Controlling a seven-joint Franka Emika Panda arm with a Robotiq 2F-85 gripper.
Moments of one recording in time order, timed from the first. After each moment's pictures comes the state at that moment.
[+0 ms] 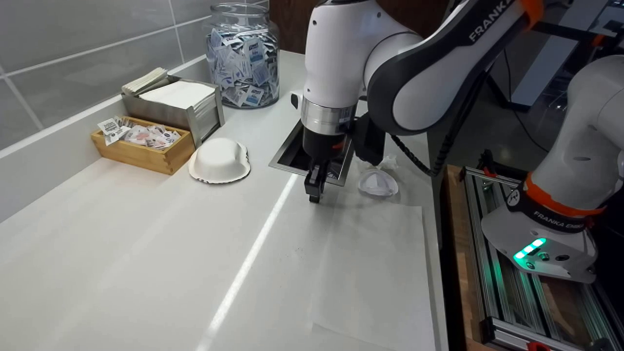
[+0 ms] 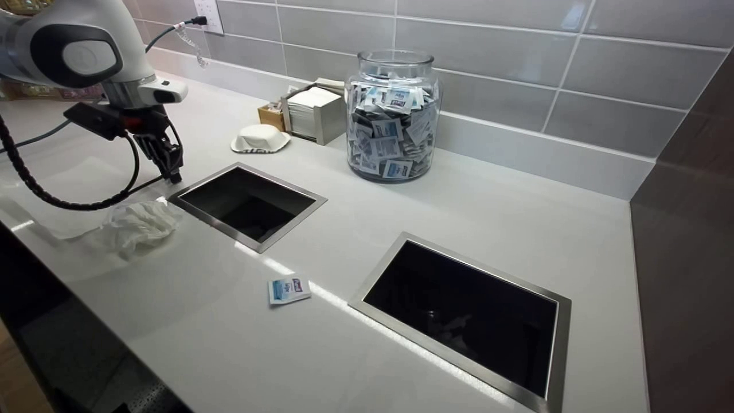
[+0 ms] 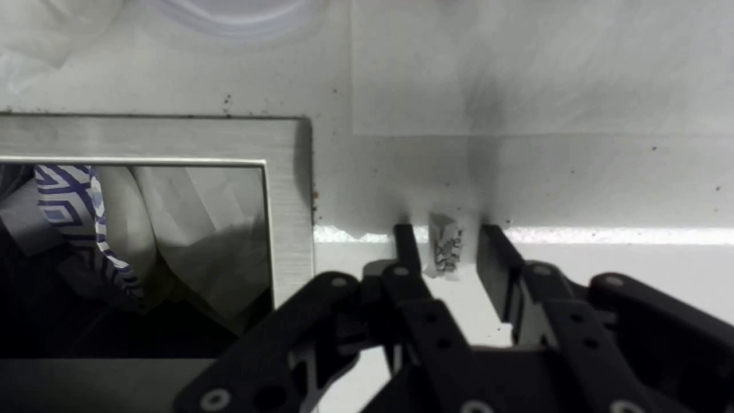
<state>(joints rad) 0.15 0.10 0.13 -2.49 -0.04 2.61 0.22</state>
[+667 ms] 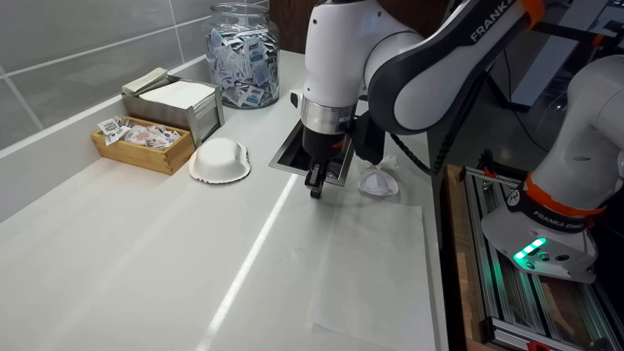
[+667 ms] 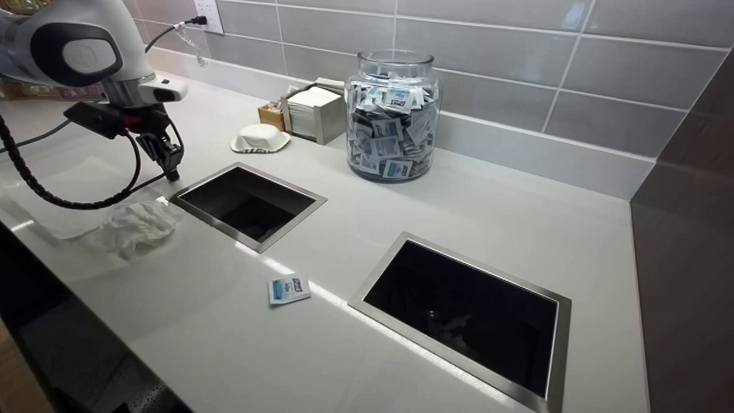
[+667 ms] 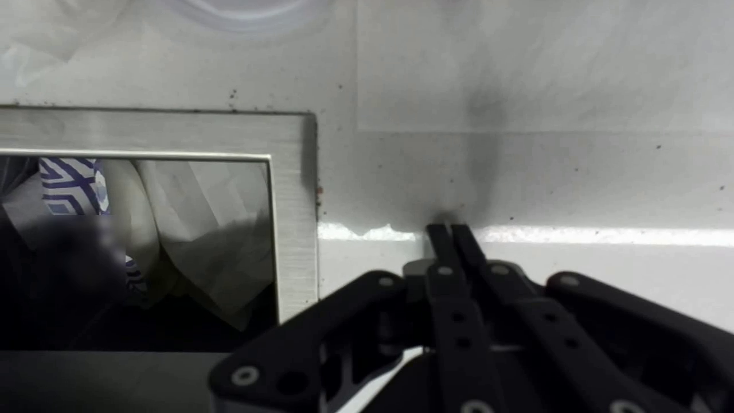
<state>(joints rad) 0.15 0.10 0.13 -2.49 -0.05 2.61 0.22</state>
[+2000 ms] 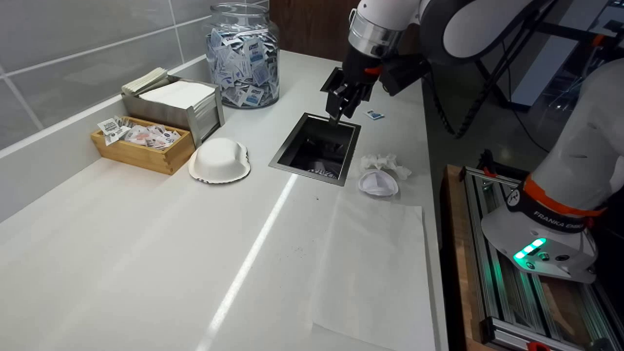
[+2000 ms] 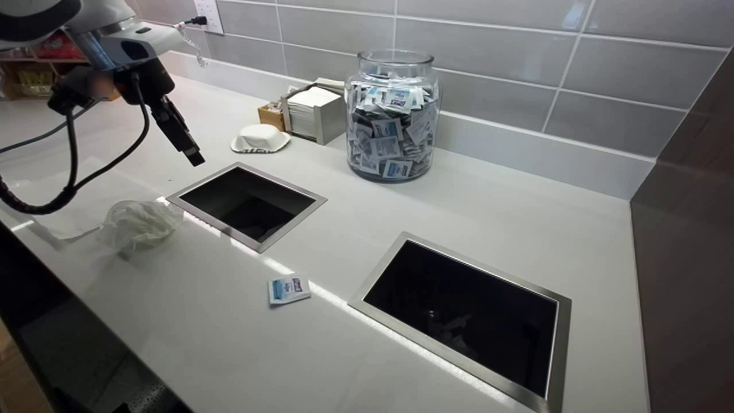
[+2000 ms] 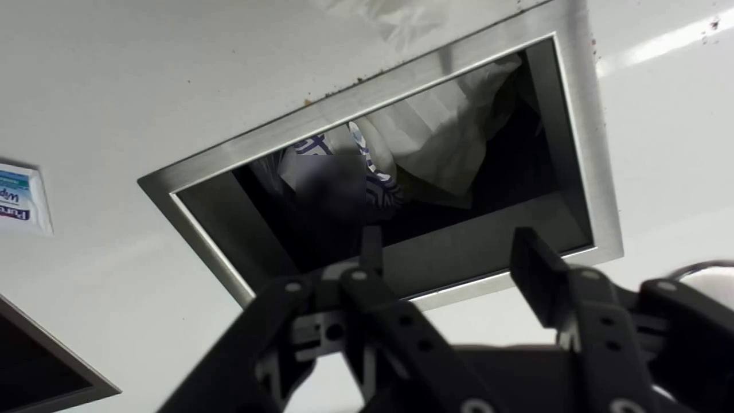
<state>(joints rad) -0.09 -0.26 0.09 -2.66 -0.23 2.61 0.53</state>
